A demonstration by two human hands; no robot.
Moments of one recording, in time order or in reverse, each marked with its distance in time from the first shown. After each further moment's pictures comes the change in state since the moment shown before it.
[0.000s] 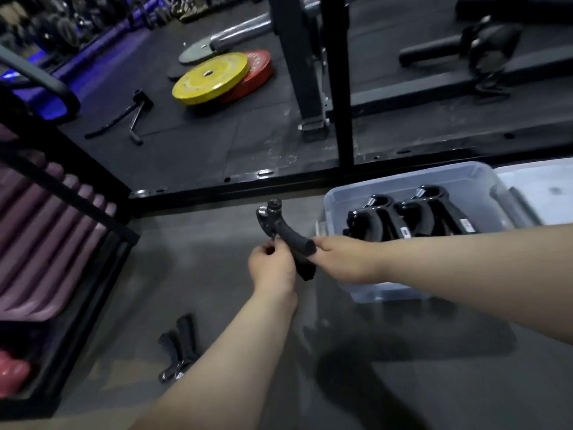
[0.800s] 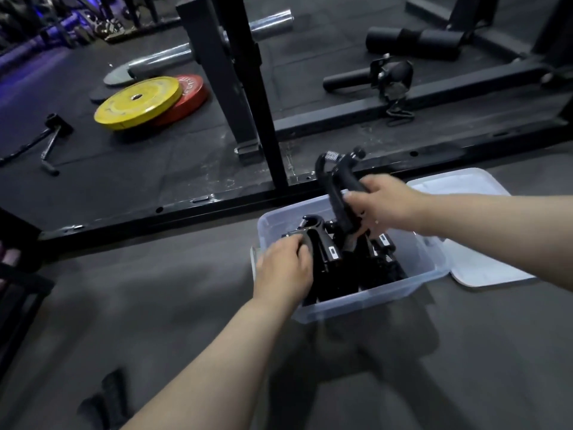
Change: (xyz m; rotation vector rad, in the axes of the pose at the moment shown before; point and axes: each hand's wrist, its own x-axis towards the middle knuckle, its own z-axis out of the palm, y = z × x) left_hand -0.034 -0.004 0.090 0.984 -0.423 0.825; right_hand -0.072 0.075 -0.136 0.334 0.484 0.222
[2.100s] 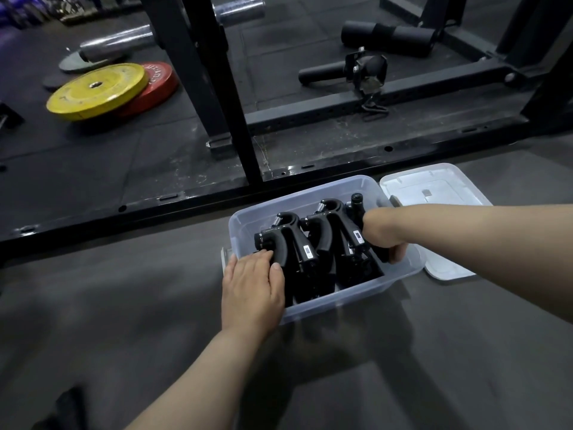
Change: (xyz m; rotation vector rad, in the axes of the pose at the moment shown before) left_hand -0.019 -0.039 0.037 0.161 0.073 0.104; right_hand 0.019 0.050 -0.007 -0.718 -0.159 0.595
